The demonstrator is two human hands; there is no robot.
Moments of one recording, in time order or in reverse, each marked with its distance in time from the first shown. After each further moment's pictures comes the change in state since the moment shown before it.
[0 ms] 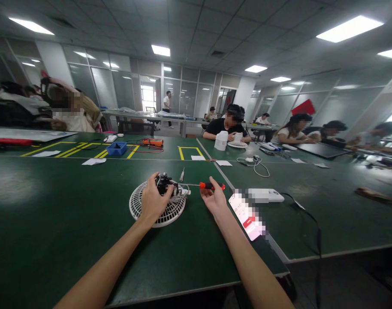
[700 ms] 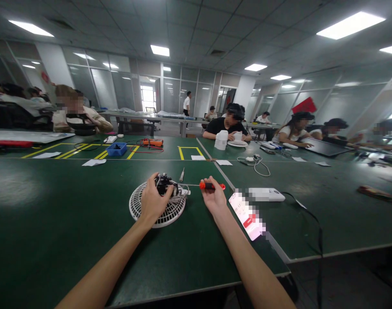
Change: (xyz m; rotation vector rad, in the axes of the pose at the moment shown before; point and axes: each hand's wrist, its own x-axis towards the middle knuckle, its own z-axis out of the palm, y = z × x) left_hand 0.000 0.003 -0.002 0.011 -0.001 -0.004; right_hand -0.008 -0.002 0.005 0.057 -0.062 -0.035
